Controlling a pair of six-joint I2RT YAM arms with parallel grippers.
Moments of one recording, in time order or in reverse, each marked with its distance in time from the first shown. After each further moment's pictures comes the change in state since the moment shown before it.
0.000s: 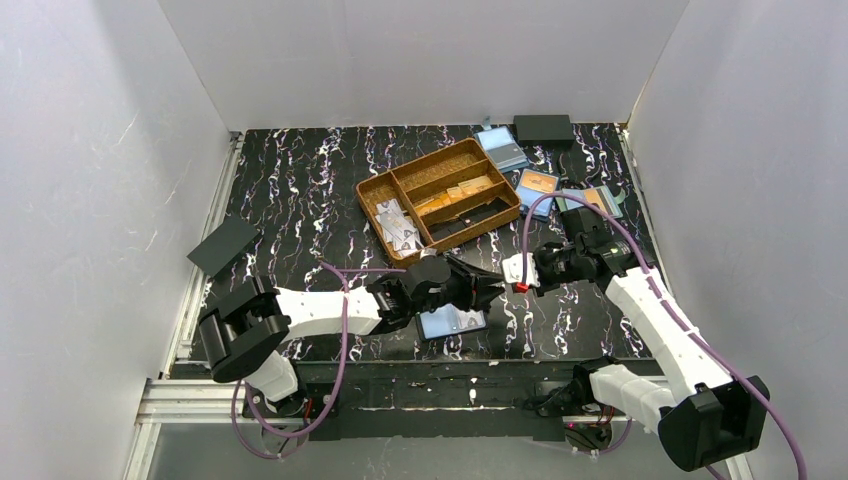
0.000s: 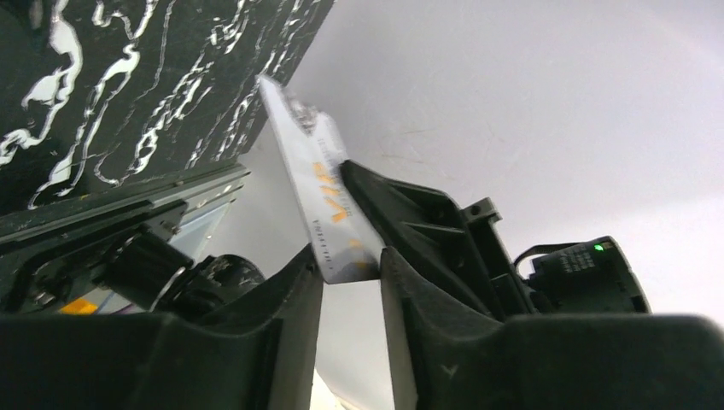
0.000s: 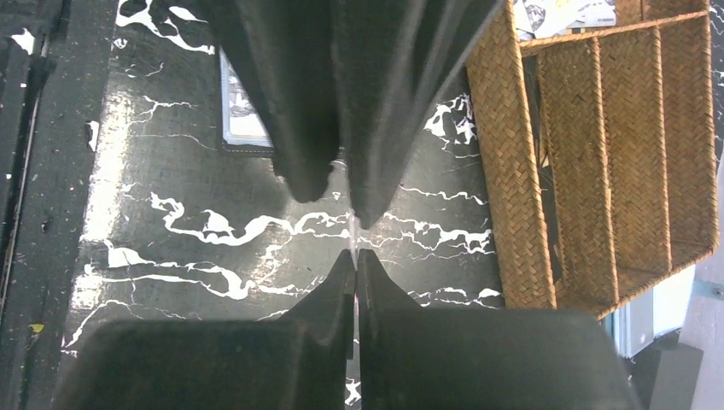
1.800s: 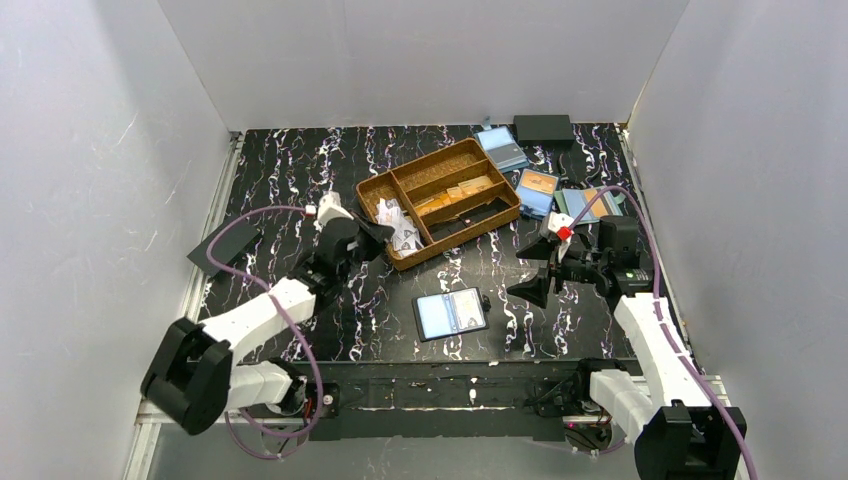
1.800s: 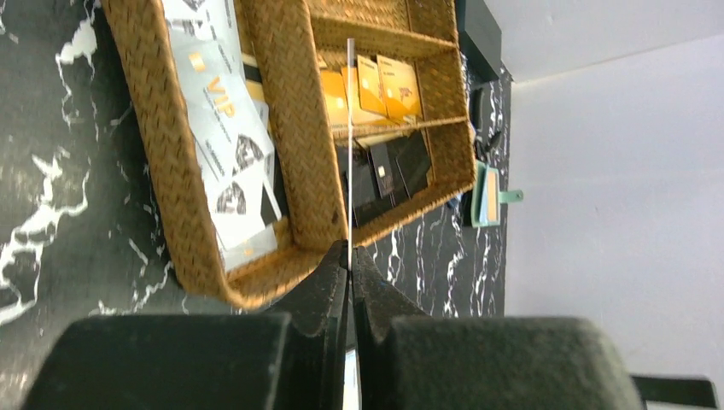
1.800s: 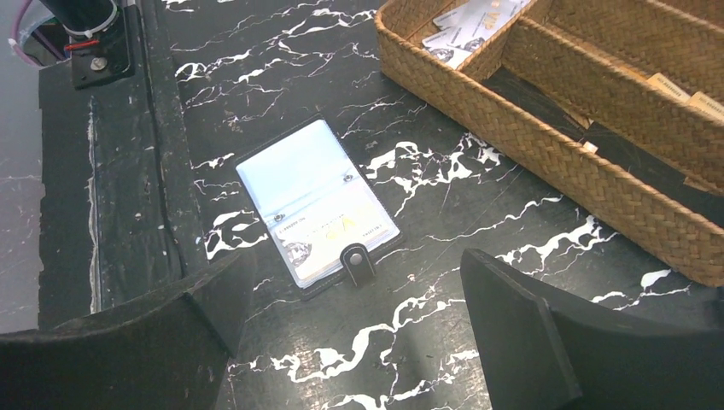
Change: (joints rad) left arm 0.515 -0.383 -0.213 -0.152 -0.183 0.967; right arm -0.285 -0.112 -0.258 0.473 -0.420 0.863
